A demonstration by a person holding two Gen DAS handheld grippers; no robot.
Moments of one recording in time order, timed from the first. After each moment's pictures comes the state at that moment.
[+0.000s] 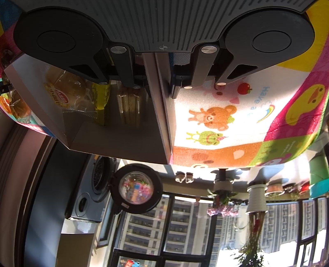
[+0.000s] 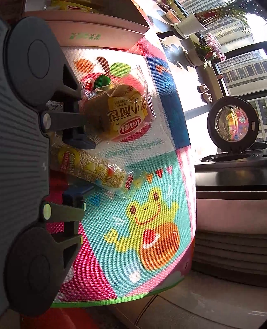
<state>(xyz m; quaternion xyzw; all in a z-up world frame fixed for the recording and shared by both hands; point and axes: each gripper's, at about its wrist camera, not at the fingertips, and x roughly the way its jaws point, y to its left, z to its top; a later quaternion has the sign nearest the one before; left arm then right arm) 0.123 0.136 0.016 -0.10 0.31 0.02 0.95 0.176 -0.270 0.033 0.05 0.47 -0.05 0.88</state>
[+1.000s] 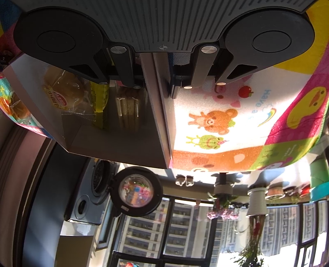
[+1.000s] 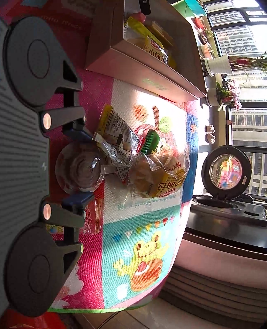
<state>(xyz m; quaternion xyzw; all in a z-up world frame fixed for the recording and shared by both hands) 0.125 0.138 0.011 -0.10 0.32 0.02 0.94 0.107 -0.211 0.022 -0.06 0.41 0.04 0.91</state>
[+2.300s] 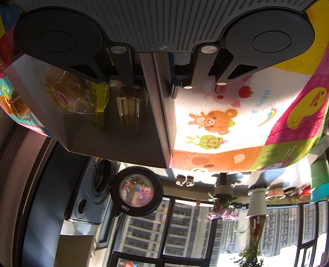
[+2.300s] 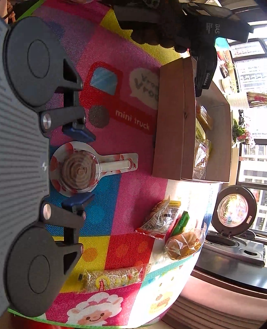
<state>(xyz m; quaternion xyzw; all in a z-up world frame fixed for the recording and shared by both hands) 0.125 0.138 0.011 -0.11 0.32 0.02 0.94 -0.022 -0.122 0.033 -0.11 0.44 0.14 0.88</state>
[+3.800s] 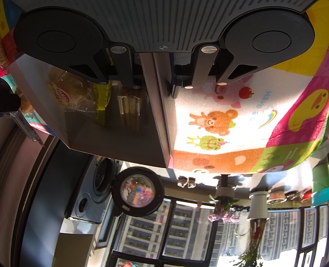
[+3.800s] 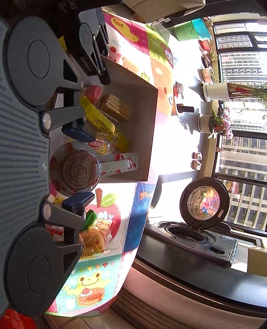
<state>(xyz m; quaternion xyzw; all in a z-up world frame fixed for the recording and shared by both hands) 0.125 0.139 0.012 -0.12 0.32 0.01 0.94 0.118 -0.067 0.110 -0.11 0.39 0.09 0.91</state>
